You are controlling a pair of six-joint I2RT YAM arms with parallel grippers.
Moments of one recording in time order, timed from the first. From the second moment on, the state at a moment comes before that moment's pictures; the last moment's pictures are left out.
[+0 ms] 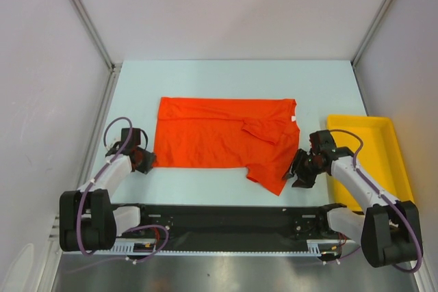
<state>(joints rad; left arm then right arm) 0.05 1.17 0.51 -0.47 -0.11 -1.04 0.17 1.08 0.56 -0.74 -0.34 0.67</state>
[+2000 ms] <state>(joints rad) 0.01 1.53 1.02 -0.61 -0.23 -0.78 0.06 1.61 1.11 -0.71 -0.35 0.52</state>
